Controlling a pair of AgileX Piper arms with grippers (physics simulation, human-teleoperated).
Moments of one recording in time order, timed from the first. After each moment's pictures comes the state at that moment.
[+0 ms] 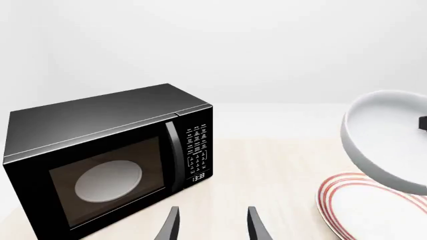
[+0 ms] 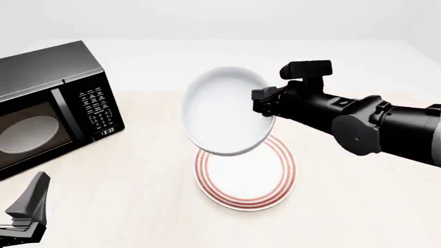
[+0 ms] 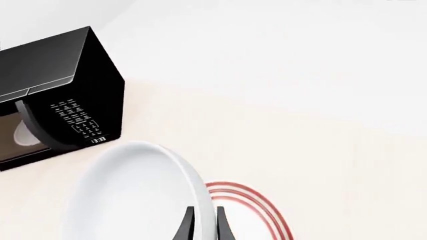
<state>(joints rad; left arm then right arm) 0.00 0.00 0.00 0.00 0.00 0.48 1.45 -0.88 -0.13 0.32</state>
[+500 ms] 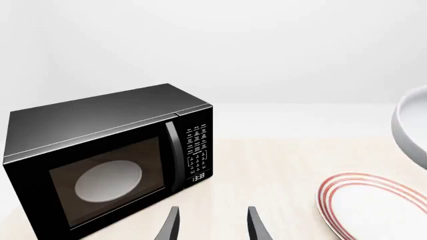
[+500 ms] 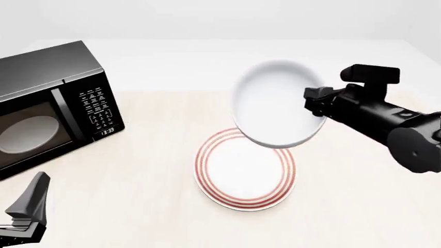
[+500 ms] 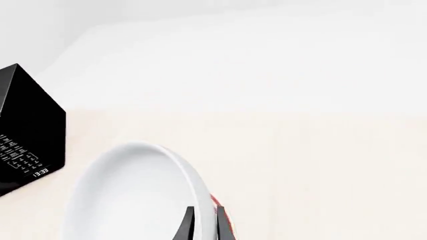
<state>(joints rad) 0.00 0.00 0.00 0.00 0.00 0.24 1.28 -0.70 -0.17 0.35</state>
